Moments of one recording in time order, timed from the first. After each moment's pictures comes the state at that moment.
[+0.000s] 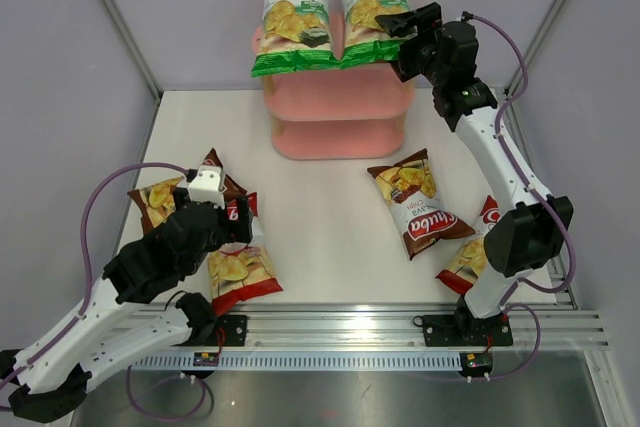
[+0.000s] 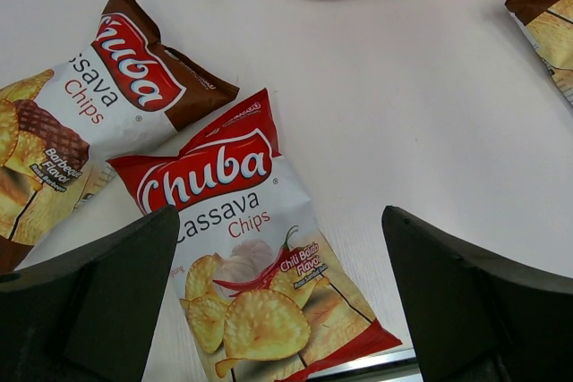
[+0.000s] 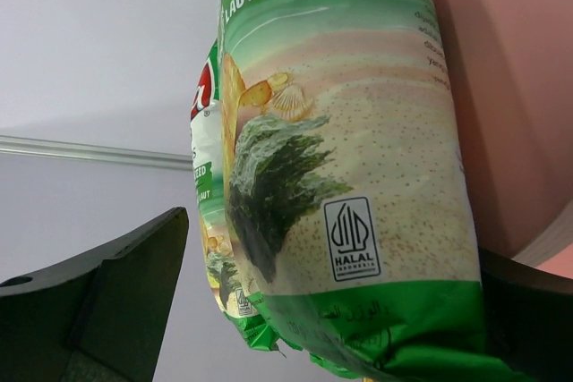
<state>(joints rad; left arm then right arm) -0.85 0.61 0.89 -0.84 -0.58 -0.39 0.27 1.72 1.77 -0.11 -0.09 1.28</state>
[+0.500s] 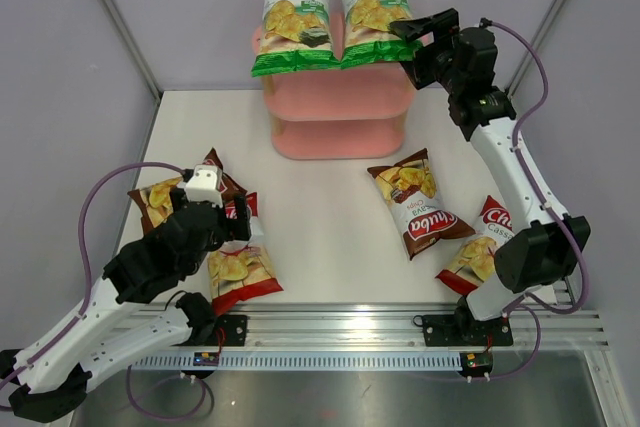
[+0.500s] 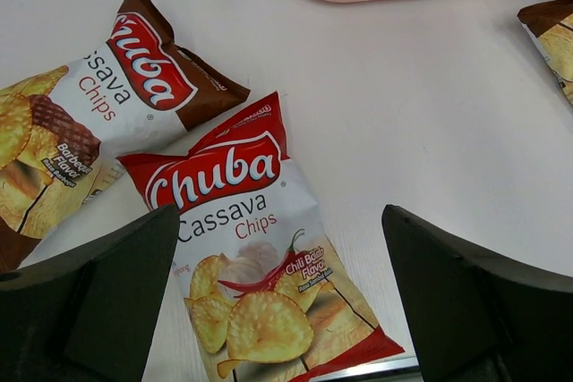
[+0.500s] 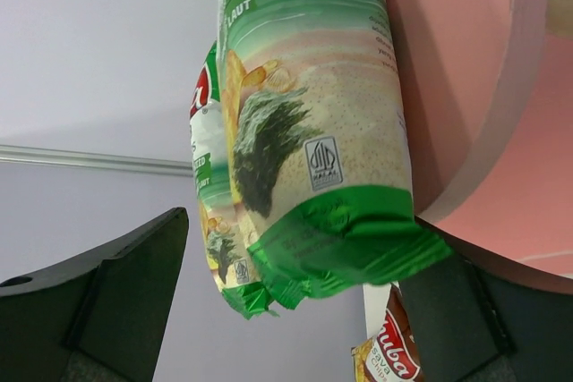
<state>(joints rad) -0.85 0.61 0.89 -0.85 -0.61 -0.41 0.23 1.61 1.69 -0.16 -0.09 1.27</state>
